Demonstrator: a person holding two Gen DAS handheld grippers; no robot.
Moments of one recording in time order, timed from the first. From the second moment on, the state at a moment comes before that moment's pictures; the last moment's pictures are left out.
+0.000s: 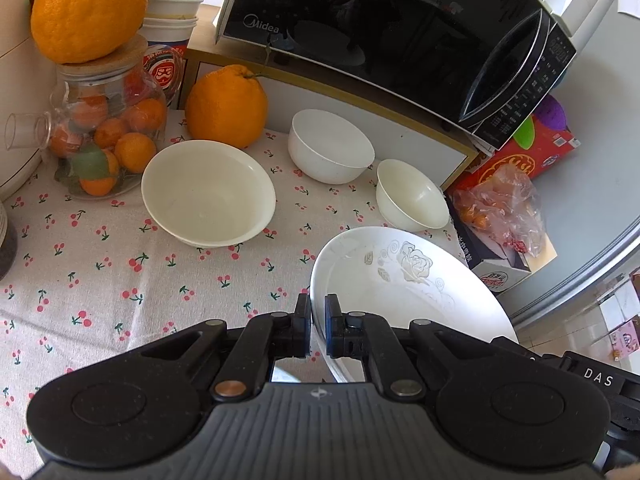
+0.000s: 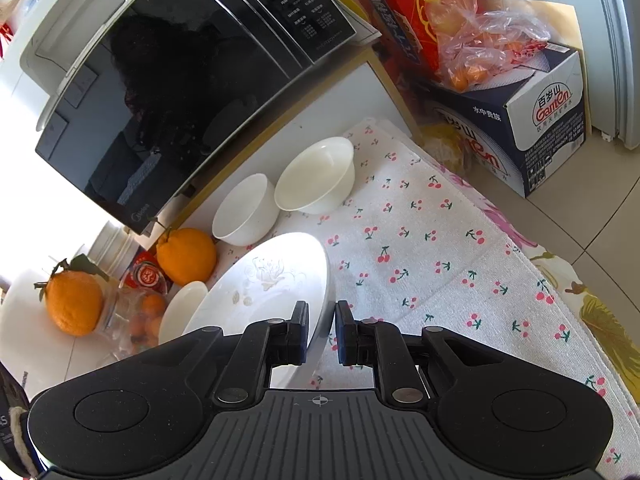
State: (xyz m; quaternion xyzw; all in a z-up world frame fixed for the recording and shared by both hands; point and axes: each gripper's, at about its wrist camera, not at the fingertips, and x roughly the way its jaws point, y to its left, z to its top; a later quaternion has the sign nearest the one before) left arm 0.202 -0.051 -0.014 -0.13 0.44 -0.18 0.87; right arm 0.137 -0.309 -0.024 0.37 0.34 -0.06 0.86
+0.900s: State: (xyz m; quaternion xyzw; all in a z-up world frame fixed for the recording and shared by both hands) left arm 0.135 0.019 0.007 -0.10 0.44 -0.16 0.88; right arm 0.098 -0.235 0.007 0.32 0.41 -0.02 0.86
